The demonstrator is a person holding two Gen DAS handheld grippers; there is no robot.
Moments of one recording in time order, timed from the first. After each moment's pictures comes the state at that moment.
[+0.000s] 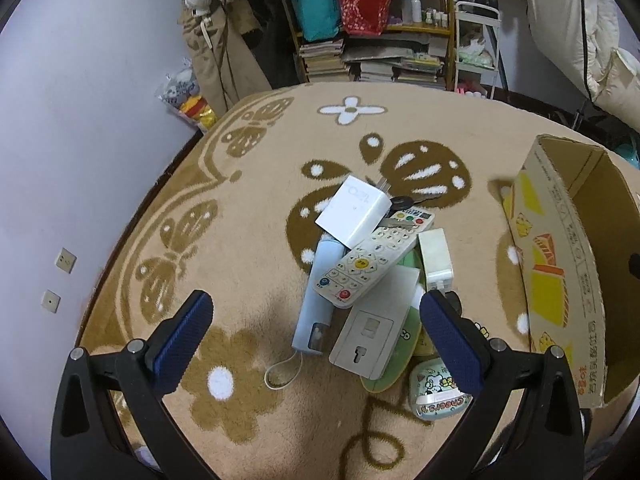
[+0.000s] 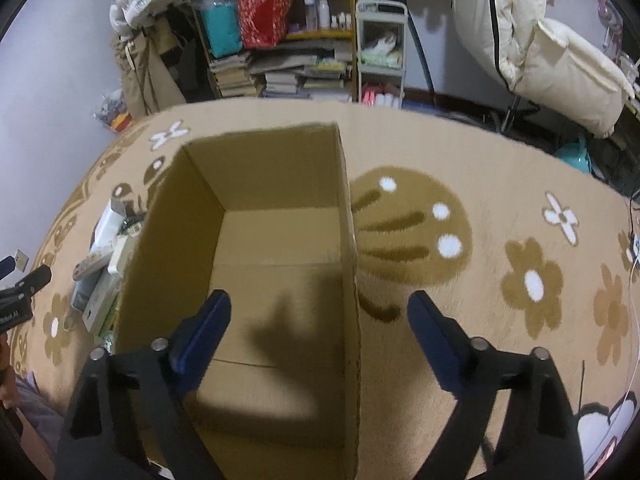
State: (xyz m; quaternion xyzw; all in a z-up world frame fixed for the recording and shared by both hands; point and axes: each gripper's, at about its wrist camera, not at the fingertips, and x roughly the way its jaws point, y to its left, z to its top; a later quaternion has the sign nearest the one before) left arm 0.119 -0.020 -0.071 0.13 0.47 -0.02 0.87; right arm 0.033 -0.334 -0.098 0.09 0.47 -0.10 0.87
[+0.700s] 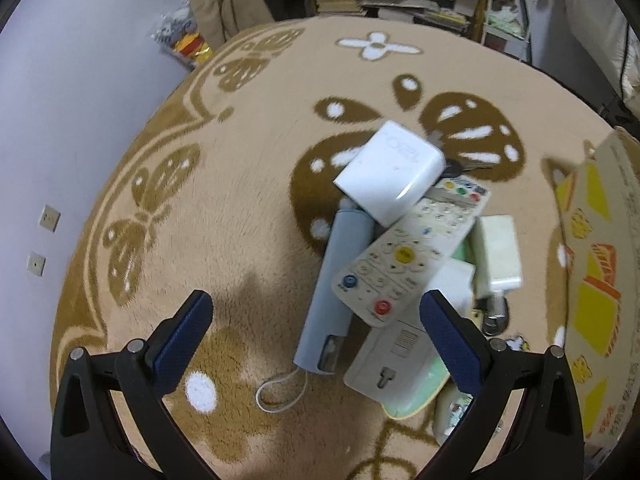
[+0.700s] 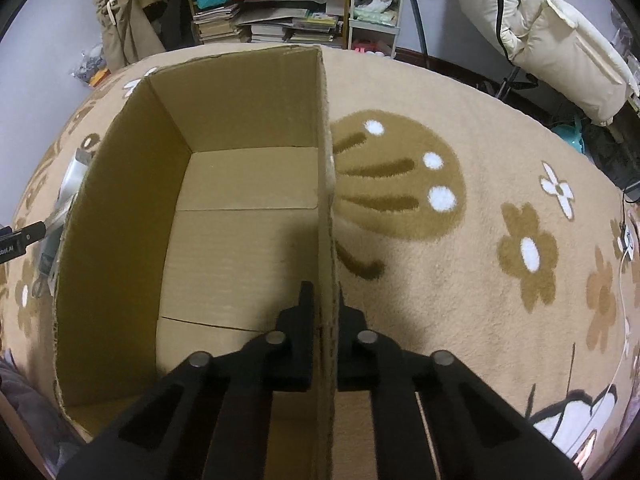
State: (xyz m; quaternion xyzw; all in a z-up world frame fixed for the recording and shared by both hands) left arm 0.173 0.005 -0.131 0.10 0.56 0.00 0.82; right arm 0.035 -0.337 -0.129 0.07 0.54 -0.11 0.83
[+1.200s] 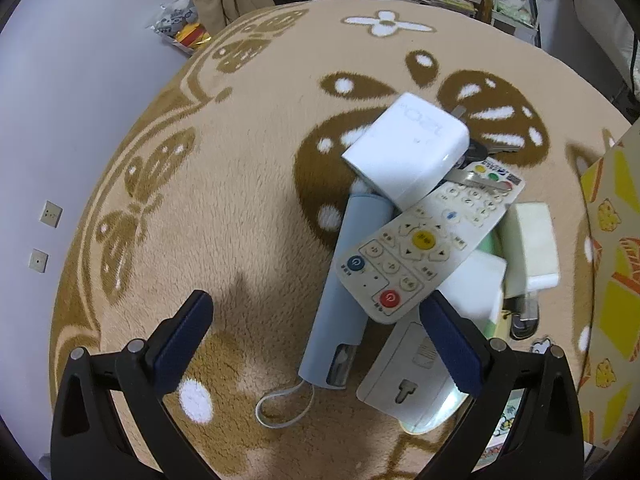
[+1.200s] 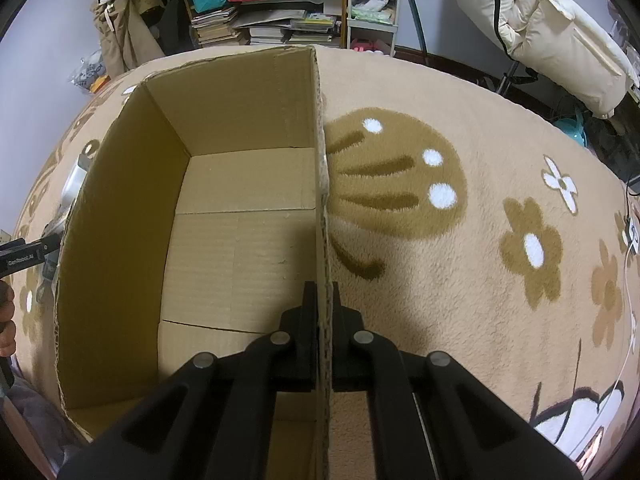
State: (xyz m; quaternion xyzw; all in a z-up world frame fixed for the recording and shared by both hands) left arm 0.179 0.009 -0.156 0.11 0.57 0.01 0.82; right arm 0.034 -0.340 -0.130 0.08 0.54 -0.11 0.83
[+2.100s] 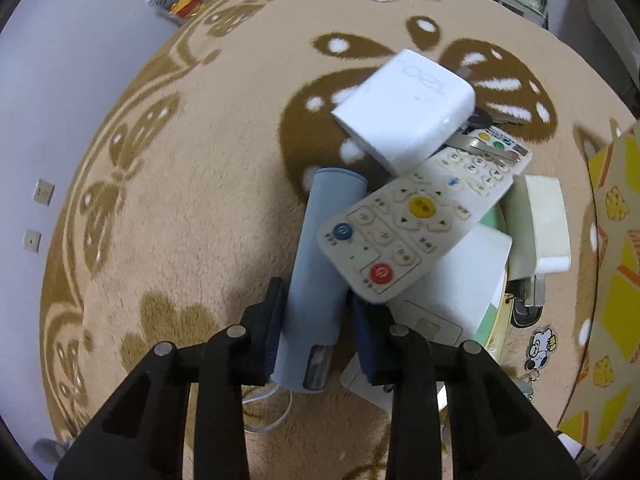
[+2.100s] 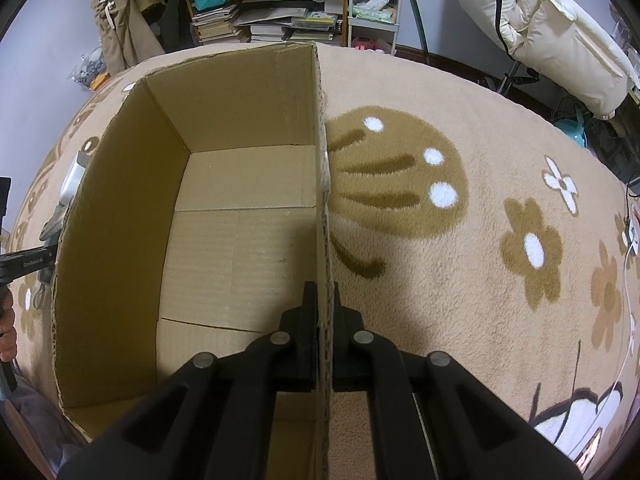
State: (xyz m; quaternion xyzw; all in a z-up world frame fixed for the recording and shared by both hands) left arm 0.176 0.012 -0.169 0.09 0.61 0.02 0.78; right arm 0.035 -0.339 -0.131 0.08 0.54 -0.11 0.83
